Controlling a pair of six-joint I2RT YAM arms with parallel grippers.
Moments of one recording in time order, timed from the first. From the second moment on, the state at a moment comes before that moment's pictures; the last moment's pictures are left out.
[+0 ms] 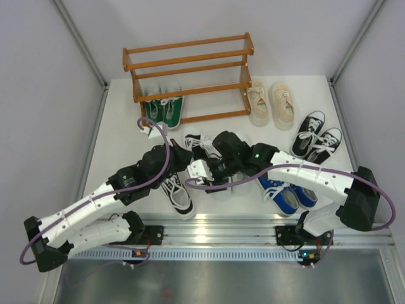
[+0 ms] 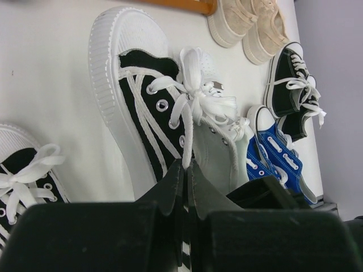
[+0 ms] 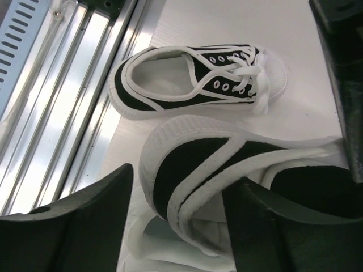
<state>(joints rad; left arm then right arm) -0.93 0.86 0.84 -0.41 -0.46 -0.90 1.04 1.41 1.17 -0.56 -0.51 -0.80</state>
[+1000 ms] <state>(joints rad) -0.94 0.41 0.75 -0.38 -0.53 -0.47 0.72 1.50 1.47 -1.13 -0.59 -1.32</state>
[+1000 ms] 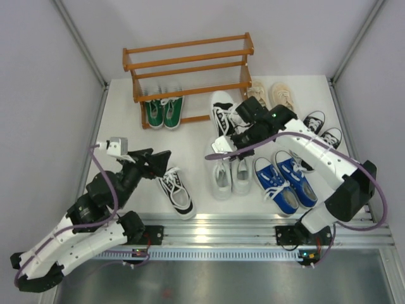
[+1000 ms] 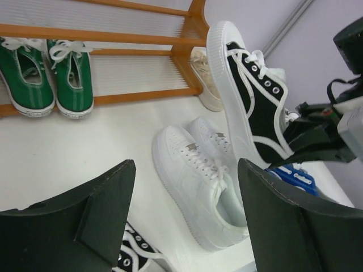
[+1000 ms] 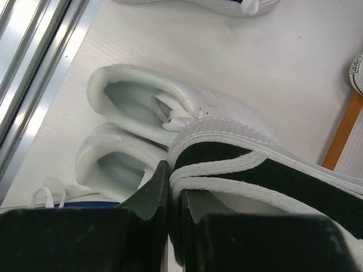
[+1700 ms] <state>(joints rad) -0.94 0.17 0.63 -0.45 -0.52 -0.32 0.66 1.79 1.70 -1.36 -0.72 -1.58</state>
